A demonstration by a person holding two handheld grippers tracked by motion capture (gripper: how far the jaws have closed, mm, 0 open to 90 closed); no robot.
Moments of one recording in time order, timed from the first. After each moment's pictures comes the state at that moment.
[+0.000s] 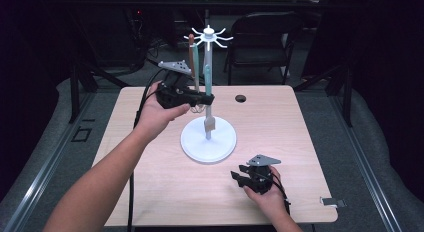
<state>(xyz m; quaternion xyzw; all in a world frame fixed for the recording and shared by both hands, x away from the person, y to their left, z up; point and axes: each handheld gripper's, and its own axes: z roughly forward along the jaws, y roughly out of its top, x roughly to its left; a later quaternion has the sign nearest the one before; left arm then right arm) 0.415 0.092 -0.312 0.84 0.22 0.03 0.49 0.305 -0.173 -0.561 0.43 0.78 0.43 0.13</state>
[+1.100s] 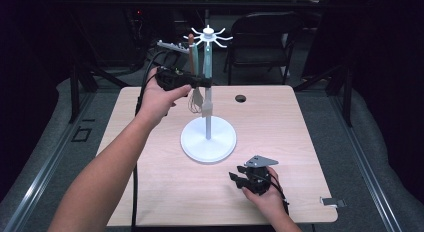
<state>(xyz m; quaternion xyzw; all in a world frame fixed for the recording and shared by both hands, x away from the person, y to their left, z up) 0.436 0.093 -0.296 0.82 0.29 0.04 0.50 0.304 -0.168 -0.563 0.42 0.79 0.42 0.14</state>
